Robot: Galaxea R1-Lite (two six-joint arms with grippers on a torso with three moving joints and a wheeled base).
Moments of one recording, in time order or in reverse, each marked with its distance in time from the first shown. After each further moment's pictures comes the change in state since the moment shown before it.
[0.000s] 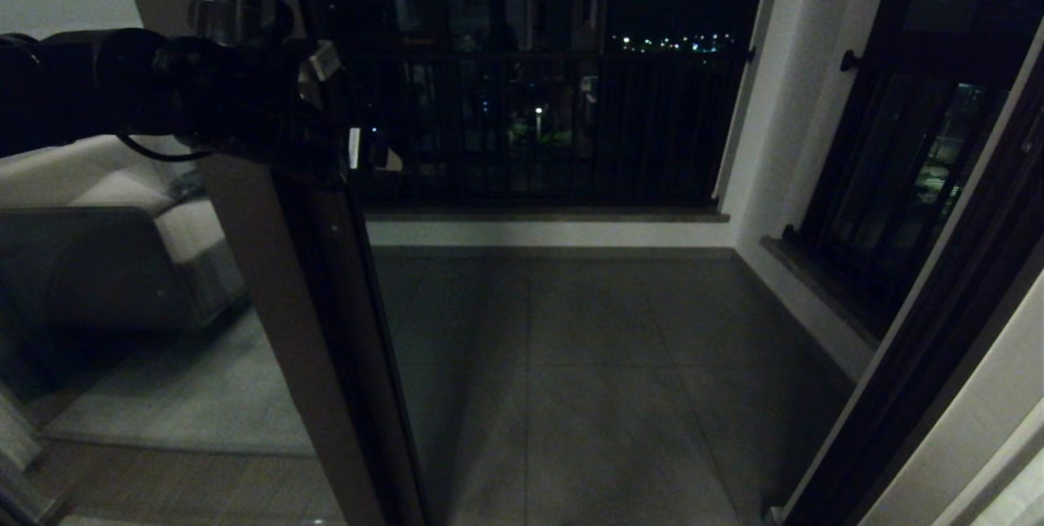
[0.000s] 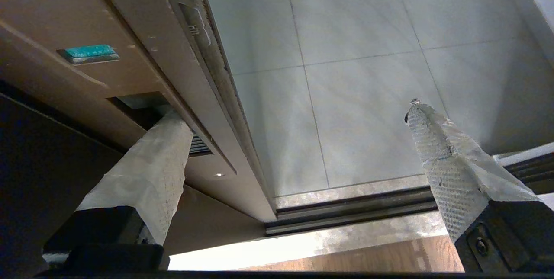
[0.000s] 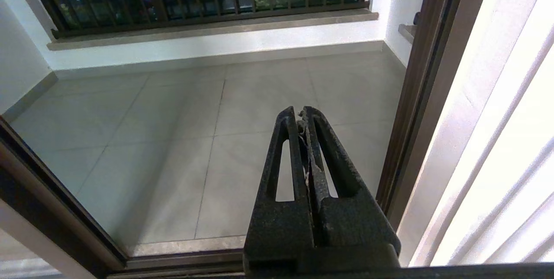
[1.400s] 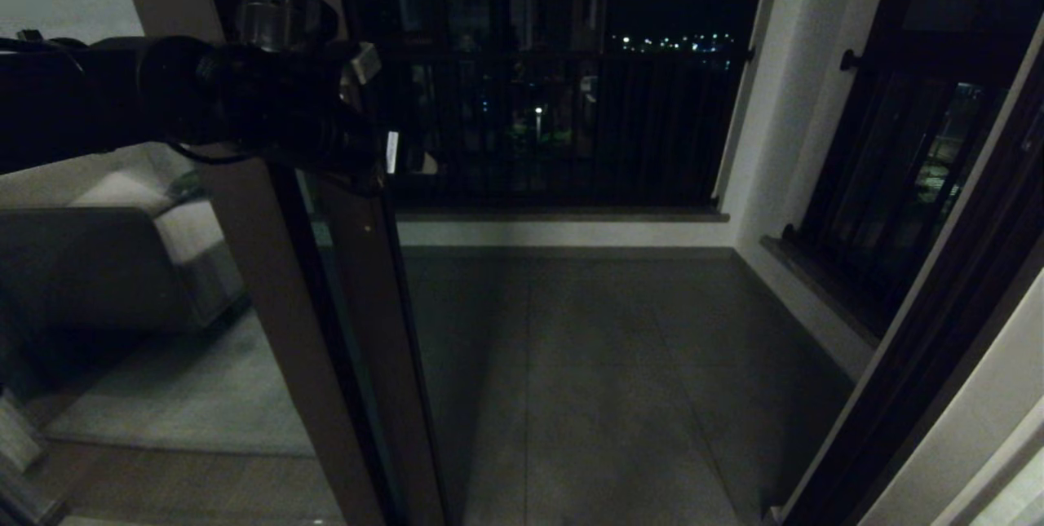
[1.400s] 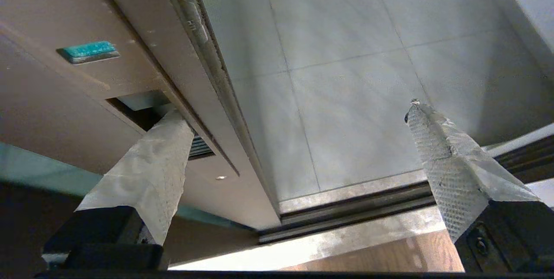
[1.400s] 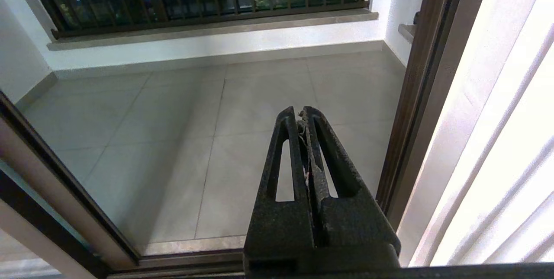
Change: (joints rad) left arm -0.083 0.014 0.002 -0.036 0.032 -0.003; right arm 0.000 0.000 0.000 0.000 0.000 0.000
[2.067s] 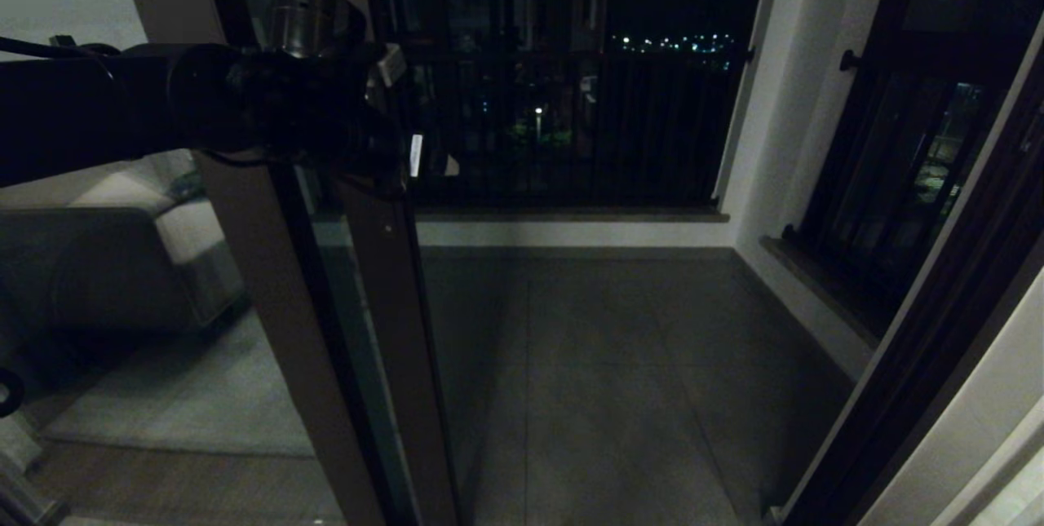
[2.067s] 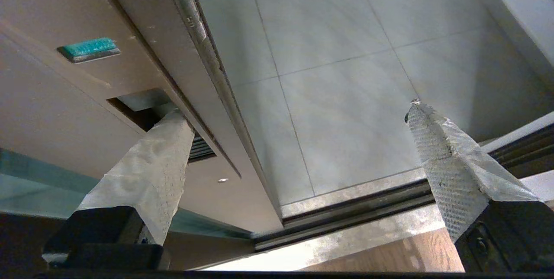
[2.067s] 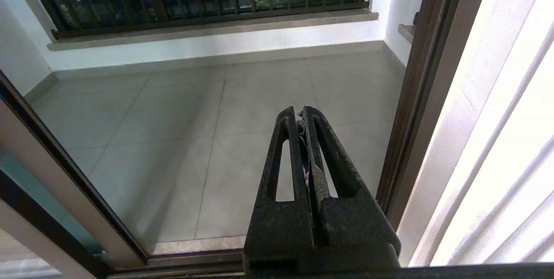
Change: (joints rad) left arm -0.049 0.017 -0.004 -0.028 0.012 0.001; right arm 0.000 0.000 0.000 0.000 0.000 0.000
